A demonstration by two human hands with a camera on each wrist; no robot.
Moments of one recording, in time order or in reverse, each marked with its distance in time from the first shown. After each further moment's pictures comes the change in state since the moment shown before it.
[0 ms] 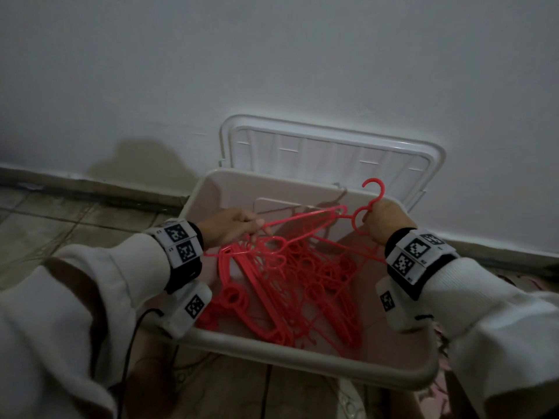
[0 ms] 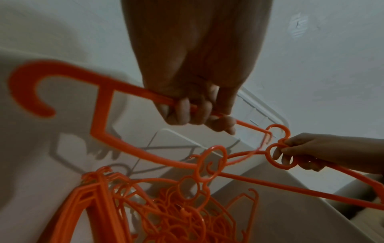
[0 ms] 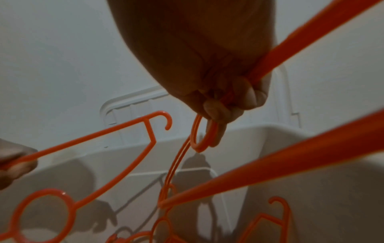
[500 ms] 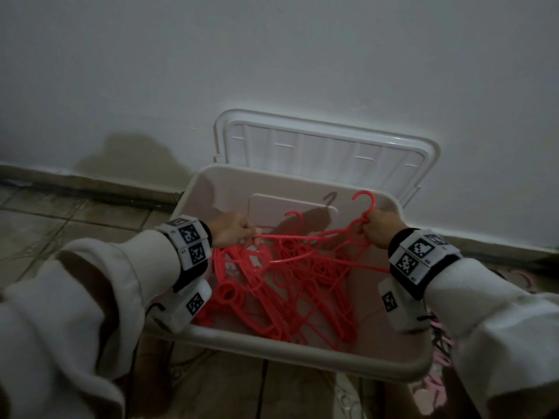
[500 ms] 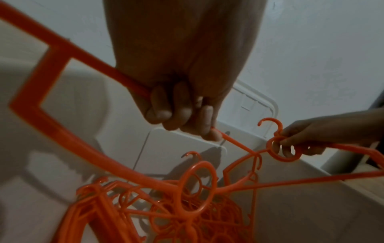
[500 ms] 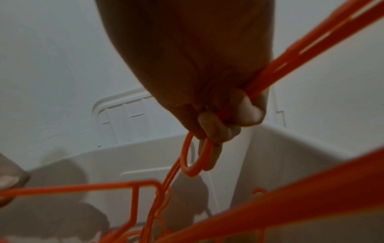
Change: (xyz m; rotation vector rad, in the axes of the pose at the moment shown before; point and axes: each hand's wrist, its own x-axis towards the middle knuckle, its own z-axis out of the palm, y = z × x) left_hand -0.004 0.013 0.006 0.452 -0.005 -0.069; right_hand -0.004 0.013 0.003 -0.079 -0.166 -0.079
